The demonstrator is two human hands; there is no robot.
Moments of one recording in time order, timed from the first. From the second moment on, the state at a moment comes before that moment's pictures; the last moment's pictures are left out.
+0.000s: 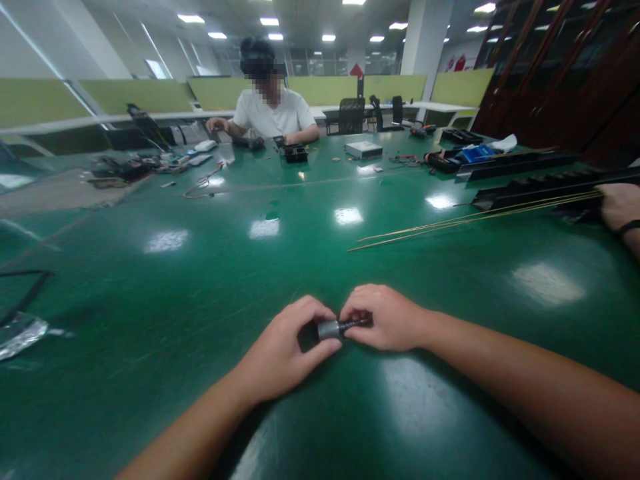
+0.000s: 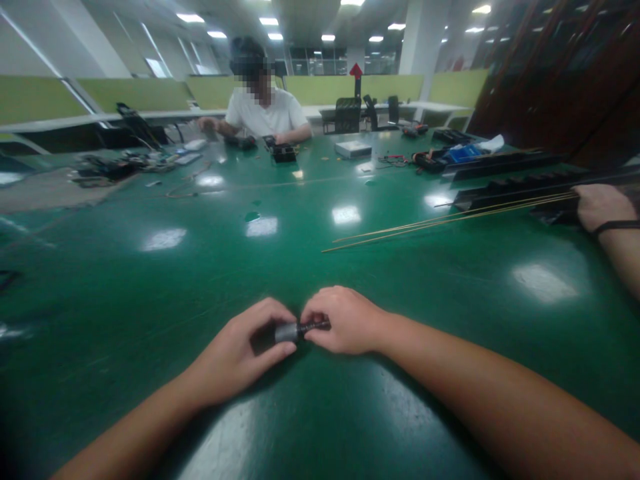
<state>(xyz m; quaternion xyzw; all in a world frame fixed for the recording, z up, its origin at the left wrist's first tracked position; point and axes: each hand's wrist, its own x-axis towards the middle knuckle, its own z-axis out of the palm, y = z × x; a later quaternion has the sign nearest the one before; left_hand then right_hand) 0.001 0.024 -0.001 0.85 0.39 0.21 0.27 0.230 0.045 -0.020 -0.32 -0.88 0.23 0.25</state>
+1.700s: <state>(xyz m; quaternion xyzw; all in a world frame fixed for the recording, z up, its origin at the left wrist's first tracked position) 0.001 0.023 -0.002 0.85 0.41 0.21 0.25 0.231 0.045 -0.022 -0.29 -0.89 0.21 0.28</state>
